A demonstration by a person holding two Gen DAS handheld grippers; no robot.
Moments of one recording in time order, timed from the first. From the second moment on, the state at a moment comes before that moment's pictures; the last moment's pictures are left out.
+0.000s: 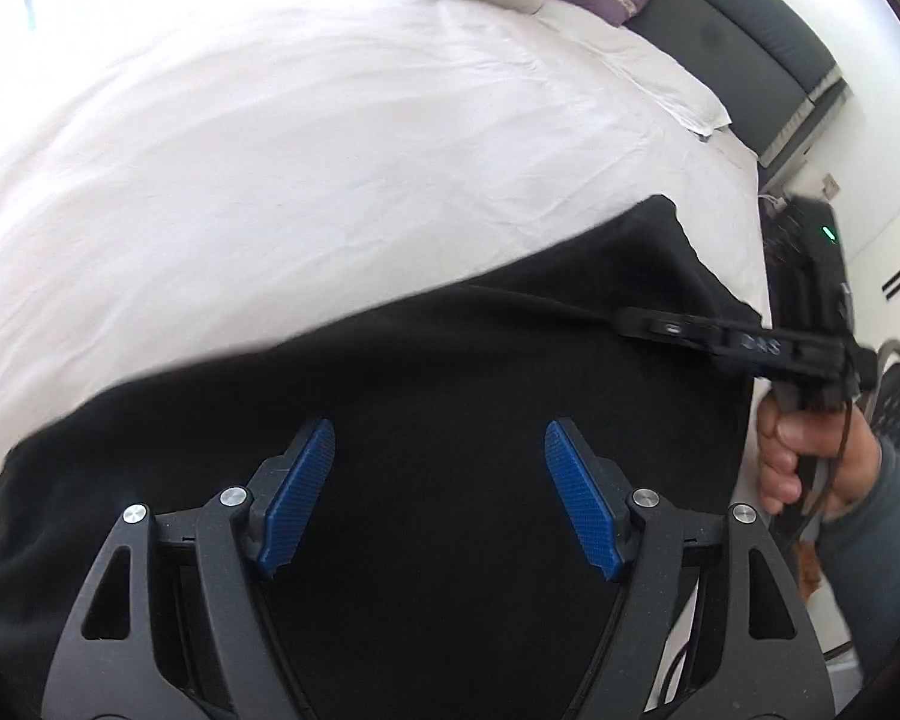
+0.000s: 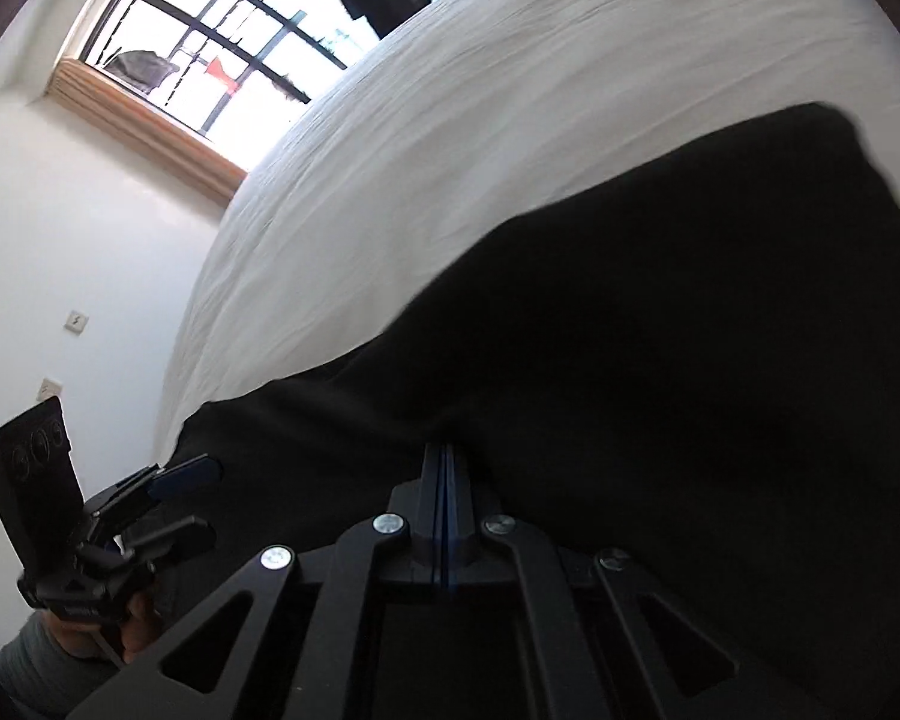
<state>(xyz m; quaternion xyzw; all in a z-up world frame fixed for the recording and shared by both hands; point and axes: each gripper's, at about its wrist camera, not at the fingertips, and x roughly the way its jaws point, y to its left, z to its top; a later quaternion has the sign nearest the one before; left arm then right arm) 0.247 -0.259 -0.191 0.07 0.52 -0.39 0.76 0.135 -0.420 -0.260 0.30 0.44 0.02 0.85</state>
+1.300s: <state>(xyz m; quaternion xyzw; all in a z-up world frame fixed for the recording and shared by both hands) 0.249 -0.161 -0.201 0.05 0.52 -0.29 0.80 0.204 -0.458 -0.262 0.29 0.43 -0.09 0.85</state>
